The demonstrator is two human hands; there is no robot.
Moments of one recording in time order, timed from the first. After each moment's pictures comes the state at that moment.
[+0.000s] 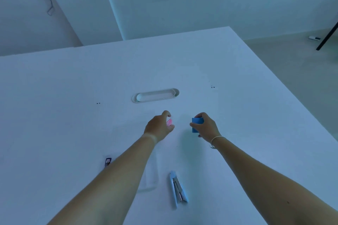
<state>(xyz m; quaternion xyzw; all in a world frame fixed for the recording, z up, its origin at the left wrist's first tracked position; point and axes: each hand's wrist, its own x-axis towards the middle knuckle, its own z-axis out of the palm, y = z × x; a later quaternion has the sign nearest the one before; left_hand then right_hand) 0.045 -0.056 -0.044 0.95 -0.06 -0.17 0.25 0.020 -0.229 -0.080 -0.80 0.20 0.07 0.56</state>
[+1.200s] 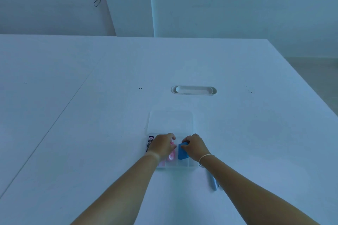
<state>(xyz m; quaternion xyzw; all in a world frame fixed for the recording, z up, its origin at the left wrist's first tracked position) -0.043 0.088 -0.089 0.94 0.01 -0.19 0.29 -0.038 -0.049 -0.104 -0.92 0.06 0.17 0.36</state>
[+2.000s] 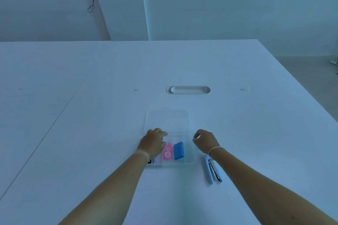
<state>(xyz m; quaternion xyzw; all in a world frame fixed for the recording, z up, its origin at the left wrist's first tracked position) -0.046 0.110 -0.085 0.97 -0.09 -0.14 0.17 -0.045 -0.089 -0.080 -0.93 0.11 0.15 0.32</state>
